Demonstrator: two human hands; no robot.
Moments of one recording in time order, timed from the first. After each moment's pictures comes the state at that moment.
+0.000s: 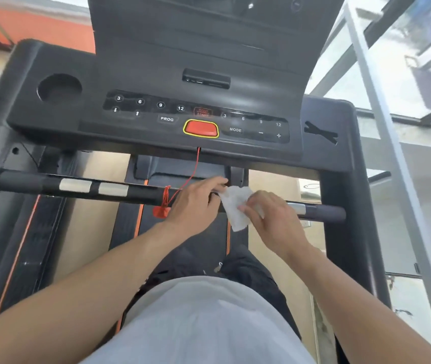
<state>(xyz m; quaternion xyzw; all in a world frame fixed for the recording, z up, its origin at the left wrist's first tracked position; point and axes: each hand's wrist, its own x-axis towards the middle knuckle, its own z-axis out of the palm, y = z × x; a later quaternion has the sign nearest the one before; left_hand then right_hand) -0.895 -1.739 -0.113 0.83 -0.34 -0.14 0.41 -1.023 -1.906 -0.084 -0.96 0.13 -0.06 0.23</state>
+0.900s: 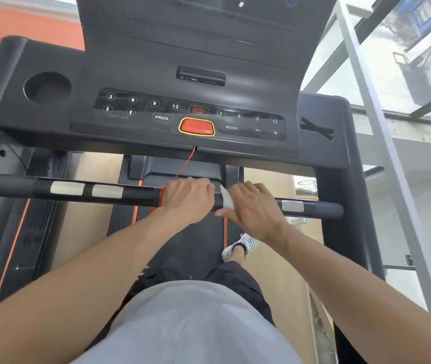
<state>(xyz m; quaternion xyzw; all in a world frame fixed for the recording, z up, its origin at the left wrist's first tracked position) -0.871 -1.754 -0.113 0.92 -0.34 -0.16 0.10 -0.985 -1.908 -0.116 -1.00 0.04 0.08 -0.02</state>
